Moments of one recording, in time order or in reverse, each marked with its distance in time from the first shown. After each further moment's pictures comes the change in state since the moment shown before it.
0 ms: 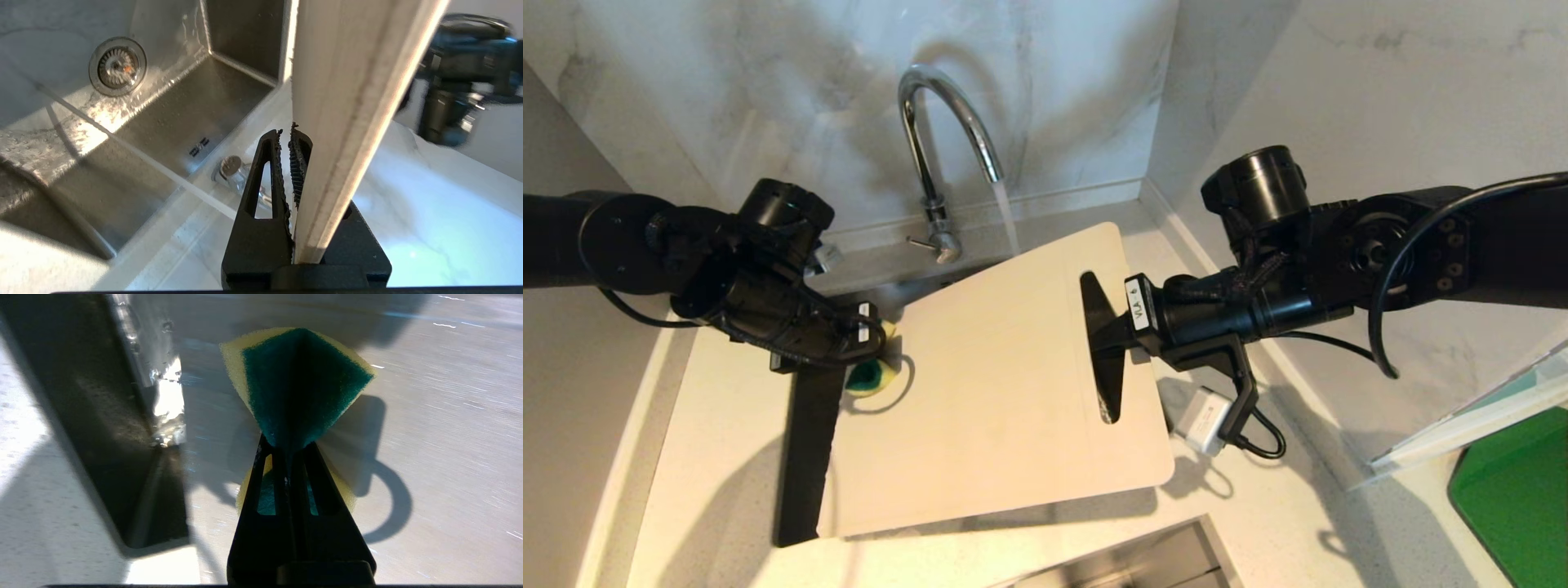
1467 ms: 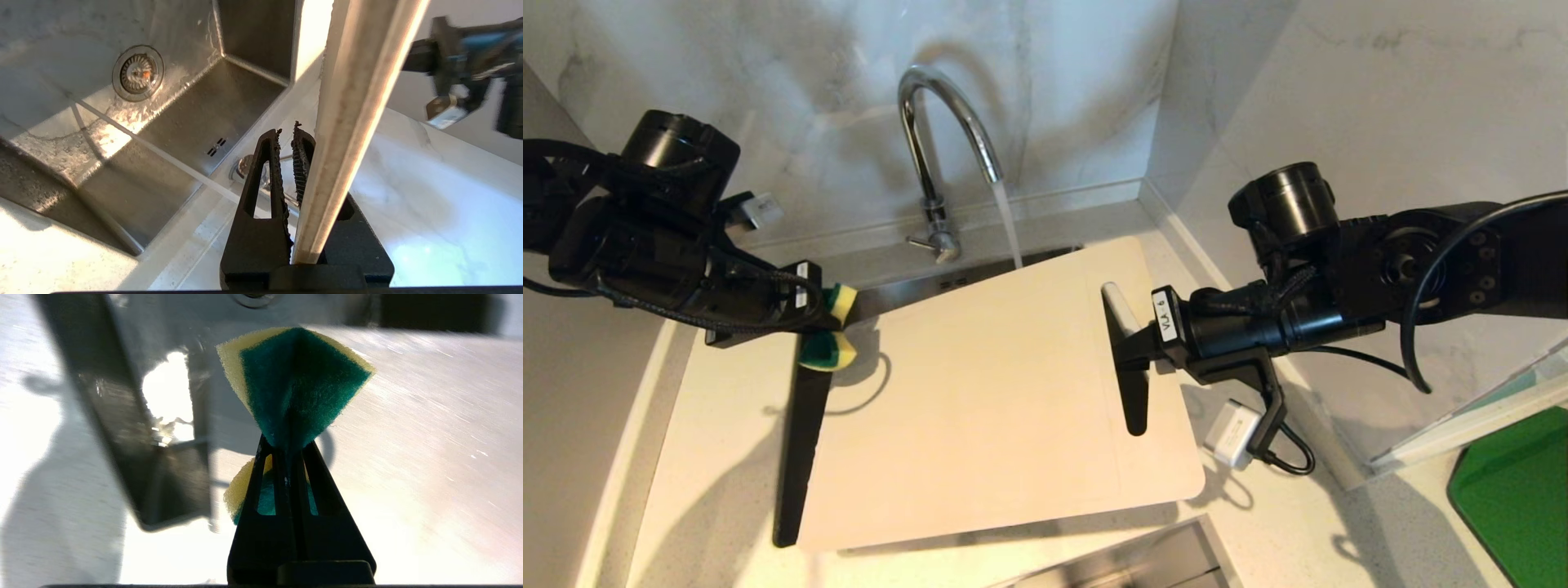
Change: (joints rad) left arm 0.036 -0.162 -0.012 0.082 -0.095 0.026; right arm -0.054 -0.028 0.083 -0.013 0.024 -0.007
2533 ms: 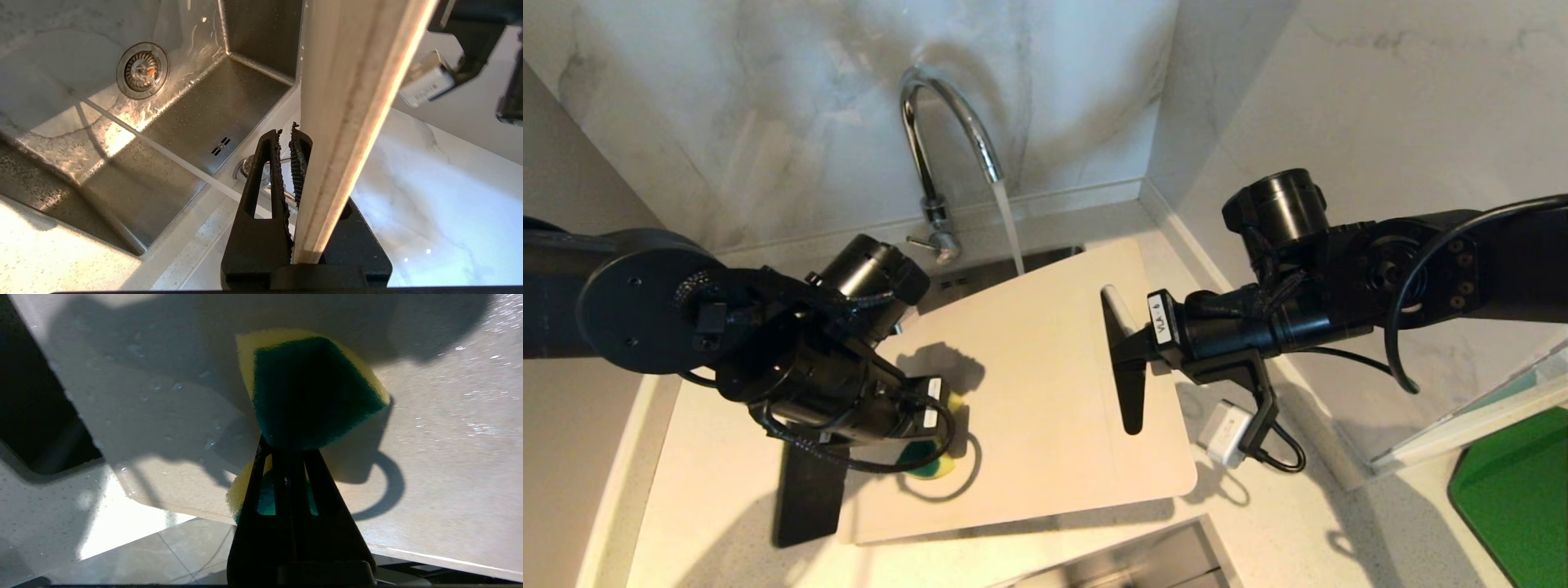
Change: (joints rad) left arm -0.373 0.102 0.149 -0.035 0.210 -0.174; right arm -0.001 0.017 0.003 -0.027 -0.004 0.000
